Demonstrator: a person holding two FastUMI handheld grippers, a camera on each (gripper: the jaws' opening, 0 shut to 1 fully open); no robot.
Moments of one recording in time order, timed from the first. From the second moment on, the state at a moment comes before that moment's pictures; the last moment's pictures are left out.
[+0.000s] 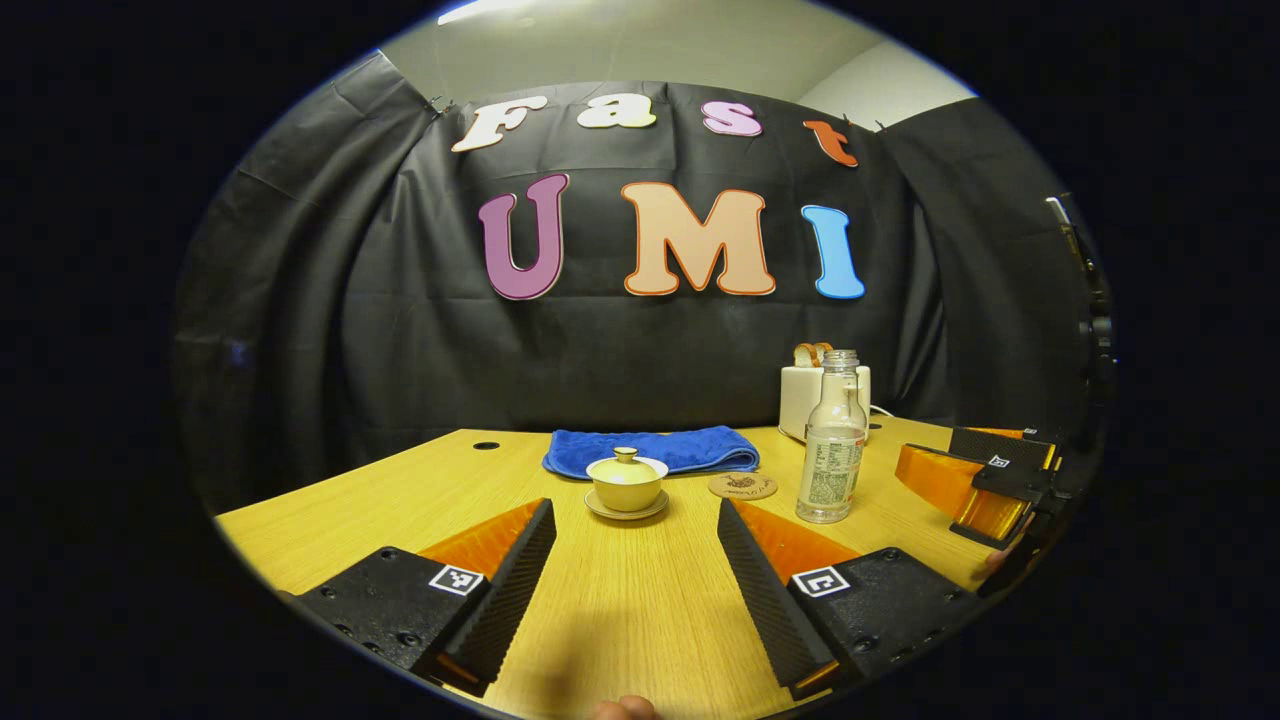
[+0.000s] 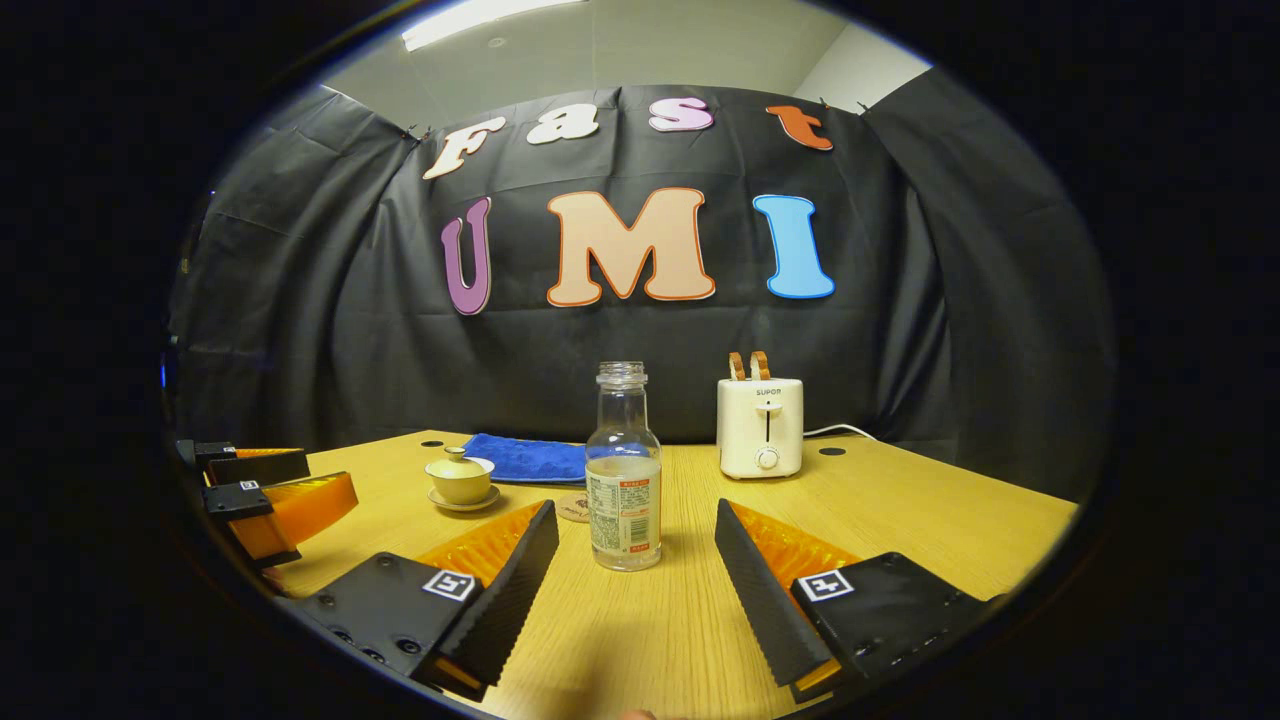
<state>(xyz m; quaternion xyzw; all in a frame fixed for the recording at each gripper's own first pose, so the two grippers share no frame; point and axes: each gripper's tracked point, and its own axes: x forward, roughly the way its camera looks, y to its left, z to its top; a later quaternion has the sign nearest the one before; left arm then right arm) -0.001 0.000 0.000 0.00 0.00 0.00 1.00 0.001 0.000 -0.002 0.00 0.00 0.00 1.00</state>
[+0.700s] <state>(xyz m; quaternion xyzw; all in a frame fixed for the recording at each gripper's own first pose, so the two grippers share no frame) 0.000 0.002 0.000 0.00 0.00 0.00 1.00 0.001 0.000 -0.001 0.00 0.00 0.00 1.00</state>
